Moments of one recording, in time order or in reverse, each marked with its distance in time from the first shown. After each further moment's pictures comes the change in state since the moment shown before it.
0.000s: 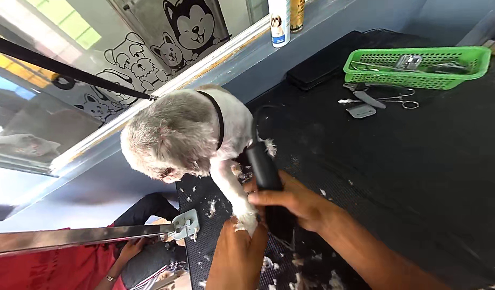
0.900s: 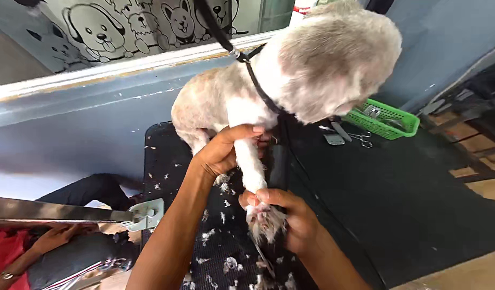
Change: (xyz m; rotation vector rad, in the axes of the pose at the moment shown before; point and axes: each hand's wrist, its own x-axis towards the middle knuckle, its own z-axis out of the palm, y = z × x) left_hand 0.171 0.033 -0.031 -1.038 -0.662 0.341; right_hand -0.020 0.005 0.006 0.407 -0.075 -0.031
